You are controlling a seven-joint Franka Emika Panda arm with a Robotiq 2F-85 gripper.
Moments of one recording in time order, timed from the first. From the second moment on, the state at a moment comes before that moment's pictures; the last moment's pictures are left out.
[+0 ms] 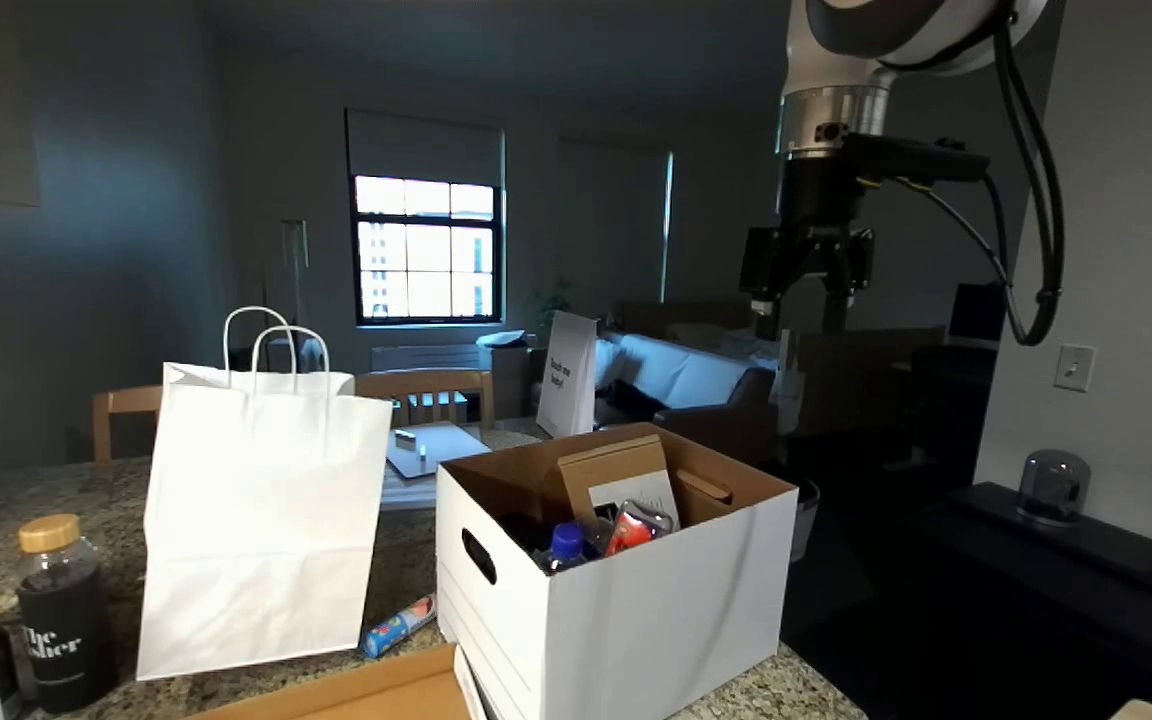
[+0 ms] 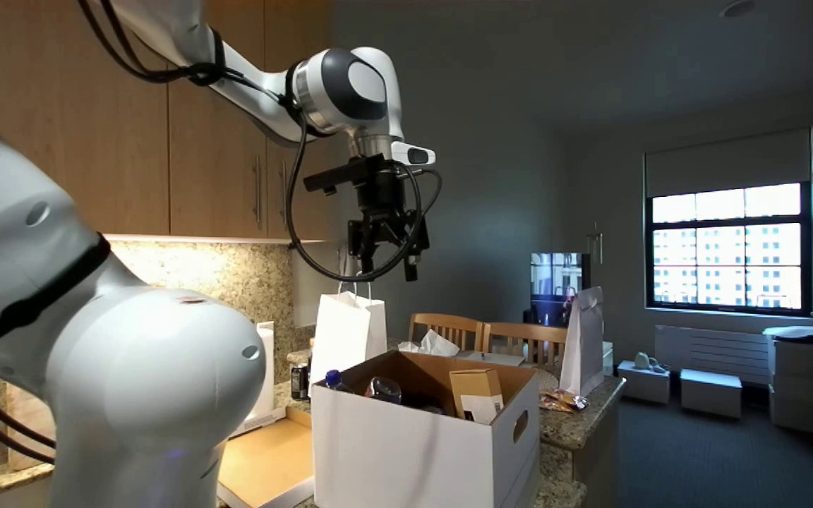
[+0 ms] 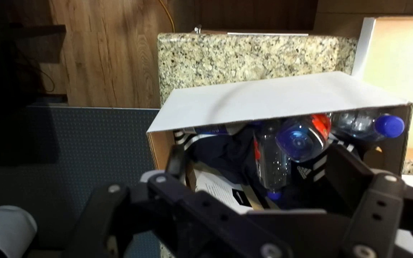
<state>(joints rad) 0.01 -0.76 0.07 -2.50 -0.01 1.81 0.13</state>
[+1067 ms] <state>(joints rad) 0.00 -0.55 0.02 -2.41 -0.01 1.84 0.07</state>
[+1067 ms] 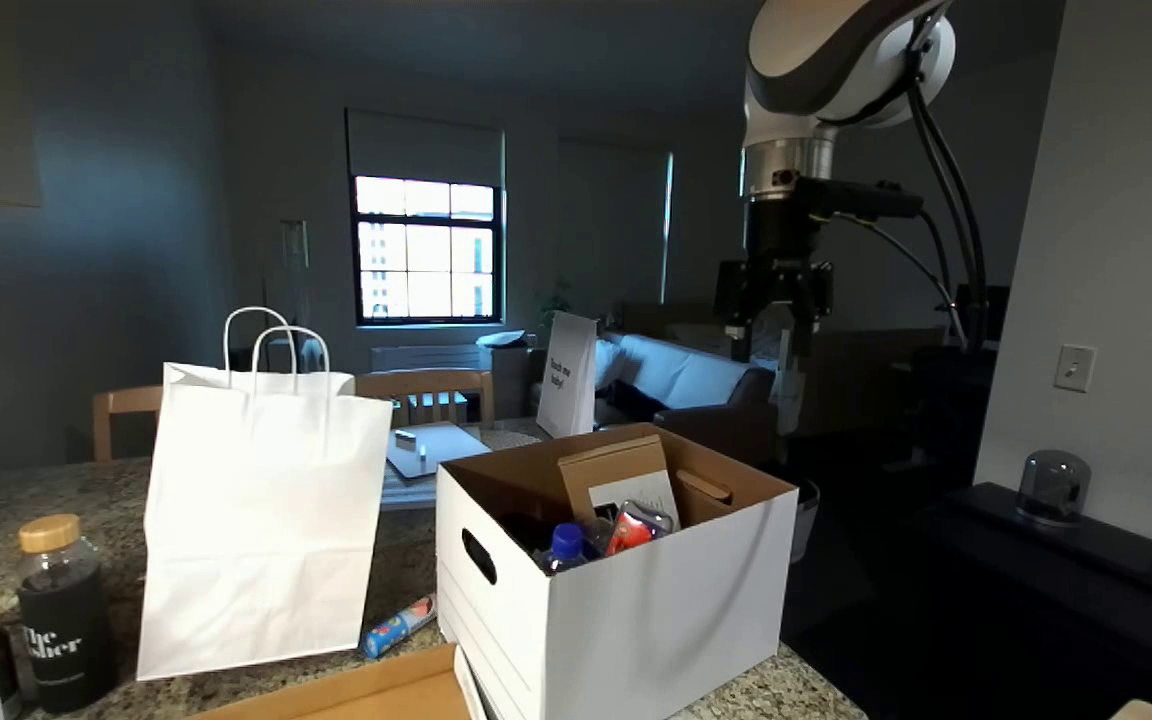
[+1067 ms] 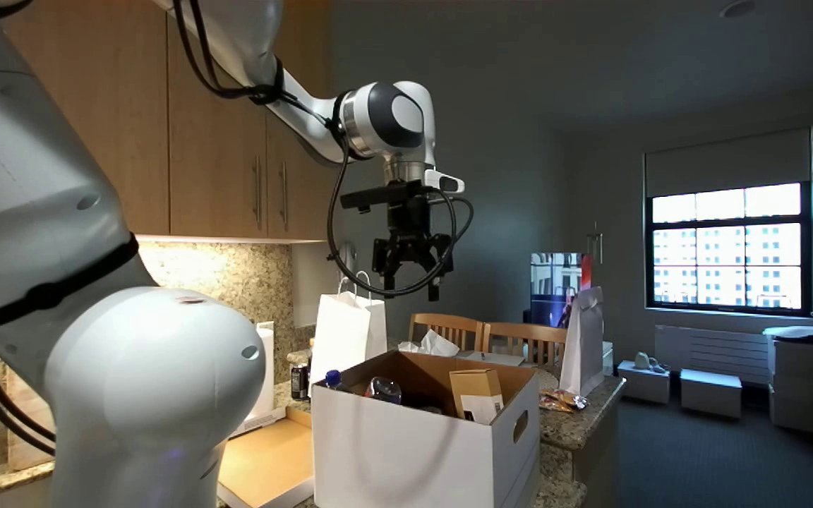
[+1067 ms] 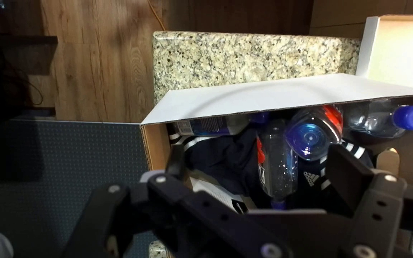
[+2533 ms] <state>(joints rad) 0.02 -0.30 0.01 -2.24 -0.30 1.76 -0.27</state>
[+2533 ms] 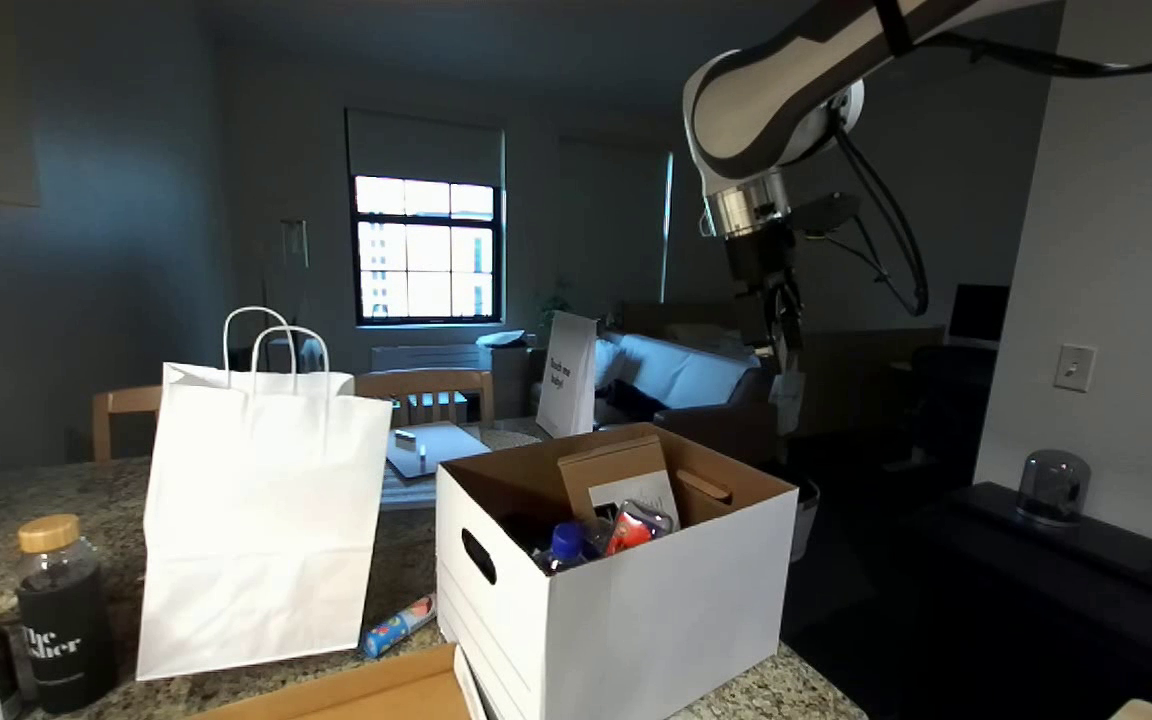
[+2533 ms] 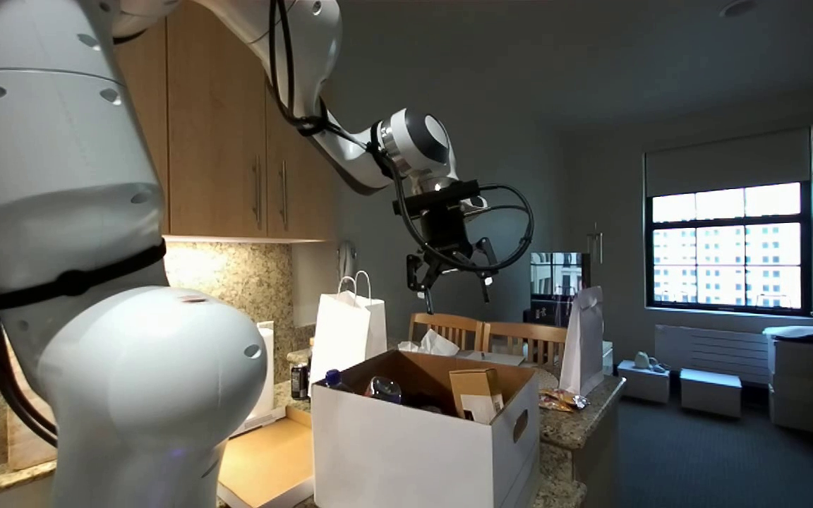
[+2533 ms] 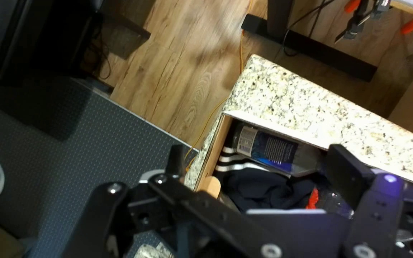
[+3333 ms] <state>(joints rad) 0.10 -0.13 -0.03 -2.05 -0.25 1.97 -0.71</state>
